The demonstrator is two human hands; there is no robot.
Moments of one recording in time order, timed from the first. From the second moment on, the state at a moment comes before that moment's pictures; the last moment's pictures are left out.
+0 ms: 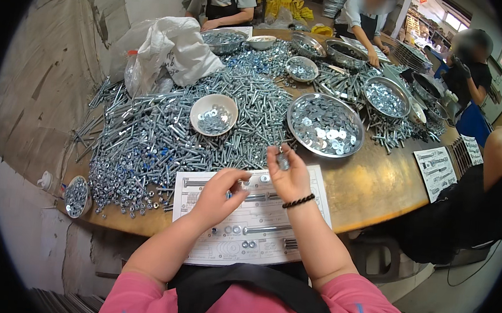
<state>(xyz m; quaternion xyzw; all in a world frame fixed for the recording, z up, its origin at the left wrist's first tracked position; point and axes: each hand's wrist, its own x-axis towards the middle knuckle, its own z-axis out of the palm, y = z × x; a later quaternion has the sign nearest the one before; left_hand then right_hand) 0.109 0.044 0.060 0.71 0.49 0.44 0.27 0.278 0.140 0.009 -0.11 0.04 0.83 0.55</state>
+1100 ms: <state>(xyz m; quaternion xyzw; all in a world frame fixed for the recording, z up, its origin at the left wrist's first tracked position) 0.117 0.029 0.075 0.83 0.35 0.40 0.15 0.306 0.036 0.056 -0.32 -0.56 0.67 0.36</state>
